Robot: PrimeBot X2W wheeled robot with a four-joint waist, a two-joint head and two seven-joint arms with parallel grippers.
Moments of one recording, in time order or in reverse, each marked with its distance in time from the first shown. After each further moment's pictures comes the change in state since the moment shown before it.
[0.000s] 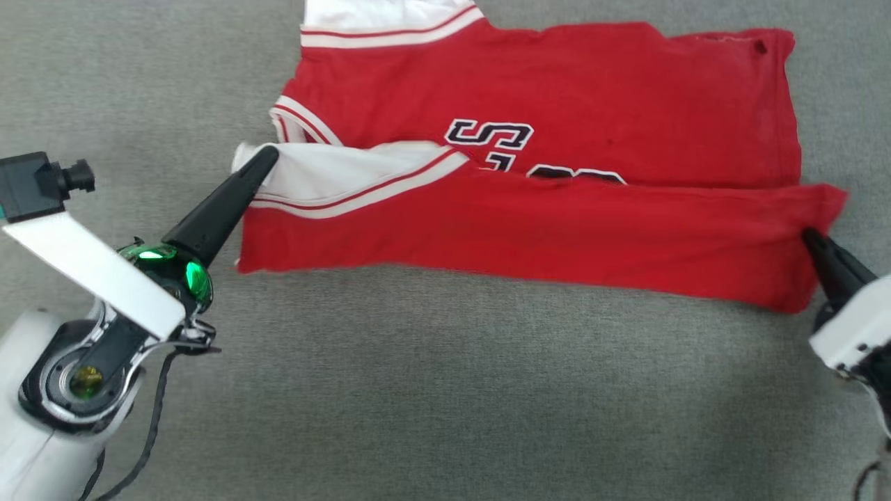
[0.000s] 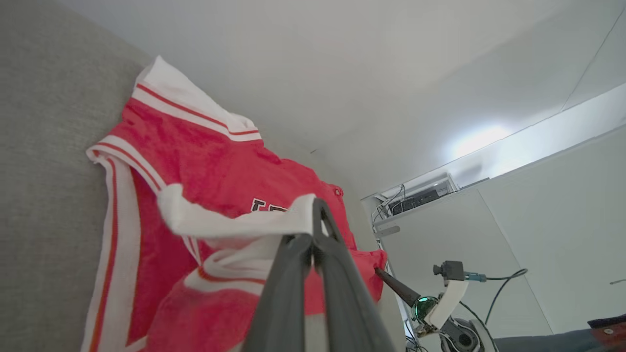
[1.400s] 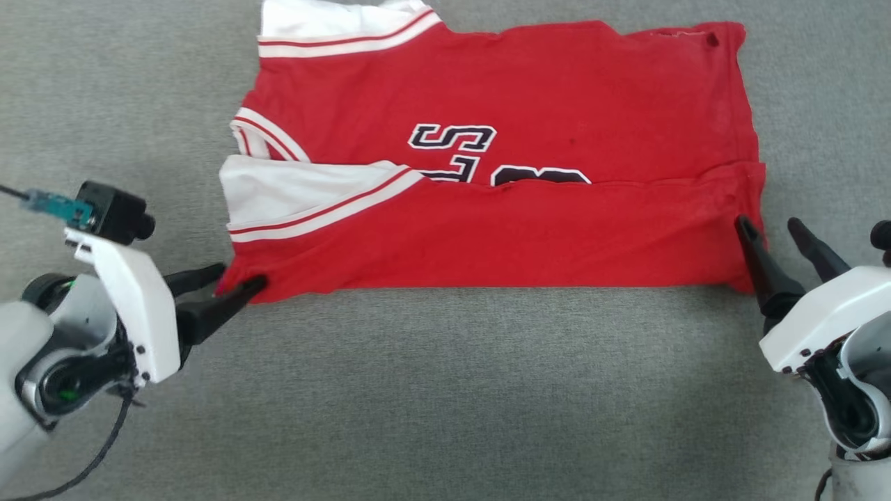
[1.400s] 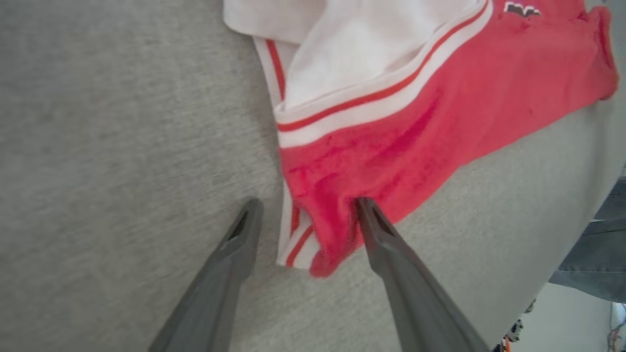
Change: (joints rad) left arm -0.284 0.221 -0.535 0.312 0.233 0.000 0.239; right arm -0.005 0.010 0.131 0.045 -0.067 0.000 -0.170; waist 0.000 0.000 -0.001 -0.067
